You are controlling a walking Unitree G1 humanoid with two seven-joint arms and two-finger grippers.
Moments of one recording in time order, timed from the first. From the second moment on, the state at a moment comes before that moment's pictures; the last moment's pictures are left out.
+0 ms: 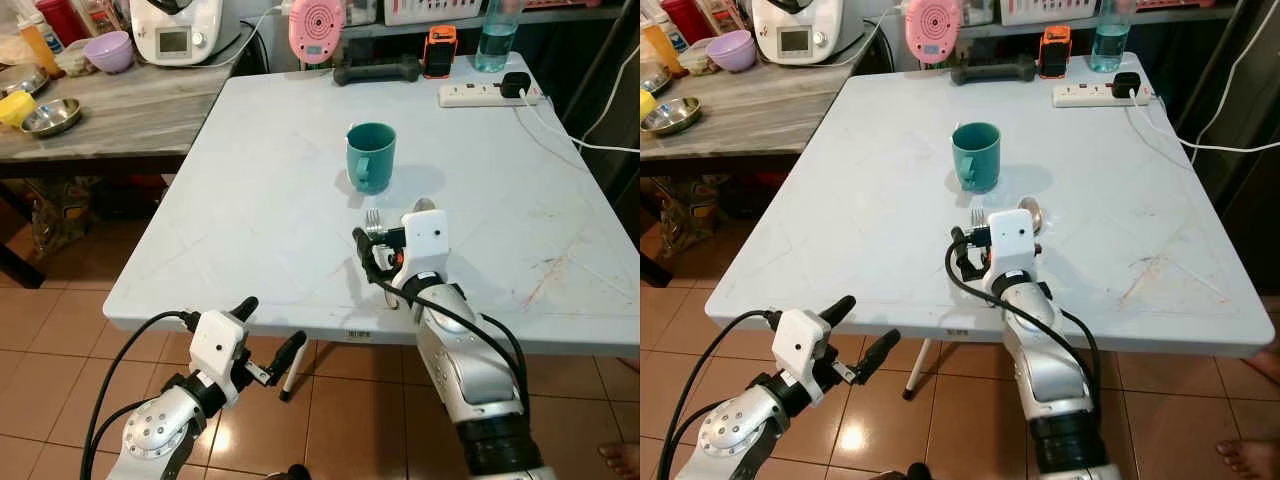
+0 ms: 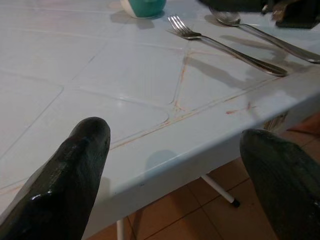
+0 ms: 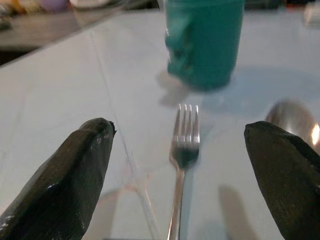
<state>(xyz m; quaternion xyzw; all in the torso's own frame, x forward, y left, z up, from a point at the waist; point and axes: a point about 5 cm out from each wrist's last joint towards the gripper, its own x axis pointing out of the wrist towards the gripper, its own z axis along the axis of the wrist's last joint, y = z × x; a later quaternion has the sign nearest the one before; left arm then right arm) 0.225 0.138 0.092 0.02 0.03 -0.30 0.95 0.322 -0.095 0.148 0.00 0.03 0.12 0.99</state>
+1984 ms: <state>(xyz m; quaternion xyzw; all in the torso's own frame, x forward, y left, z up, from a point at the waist) 0.231 0.123 0.109 0.01 0.01 -0.36 0.93 0.331 -0.105 0.124 -0.05 0.16 0.09 0.98</state>
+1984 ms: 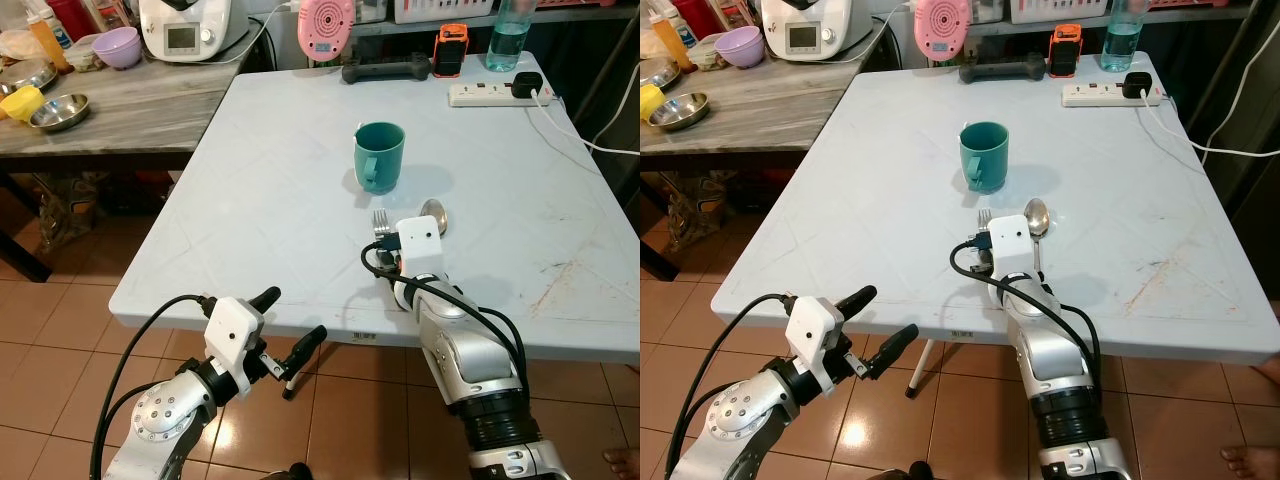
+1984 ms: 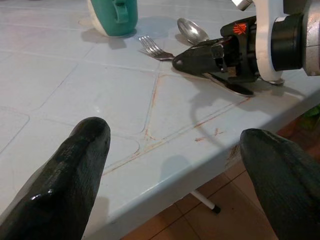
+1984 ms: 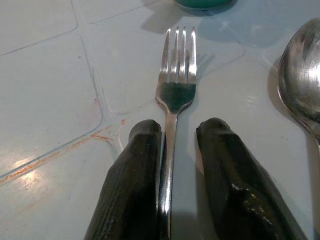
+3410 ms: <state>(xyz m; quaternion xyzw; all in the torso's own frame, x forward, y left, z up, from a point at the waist) 0.254 0.133 0.114 0.00 -0.05 -0.23 0.97 0.318 -0.099 0.130 0.03 0.09 0.14 0.99</state>
